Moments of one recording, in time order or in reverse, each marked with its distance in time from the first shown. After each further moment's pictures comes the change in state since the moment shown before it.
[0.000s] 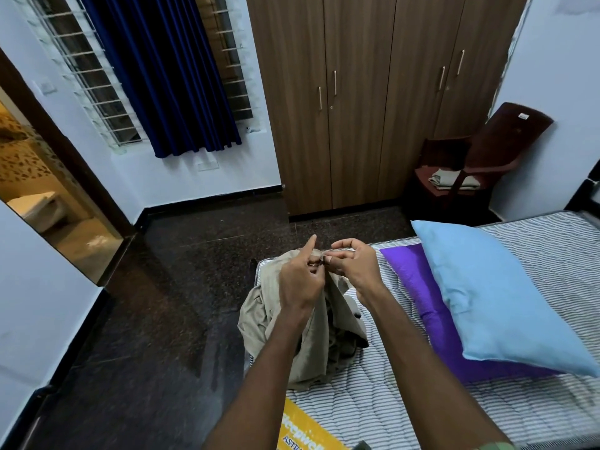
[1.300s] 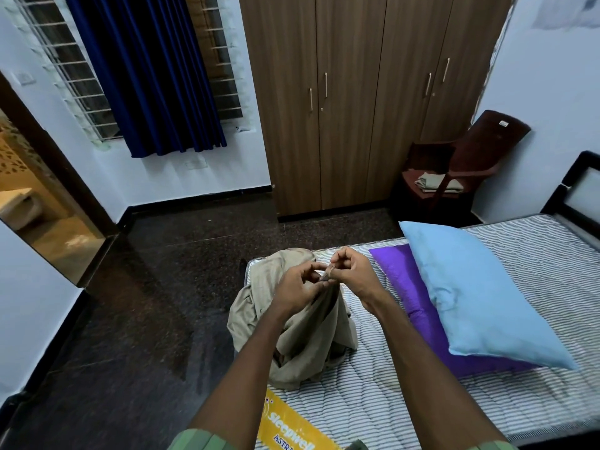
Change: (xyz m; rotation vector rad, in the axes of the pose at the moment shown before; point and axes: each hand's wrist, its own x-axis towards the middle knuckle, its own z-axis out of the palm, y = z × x) left_hand 0.000 -0.051 0.015 -0.272 -0.435 0.021; right_hand -0.017 0.012 -0.018 -0.203 -0.099 -0.068
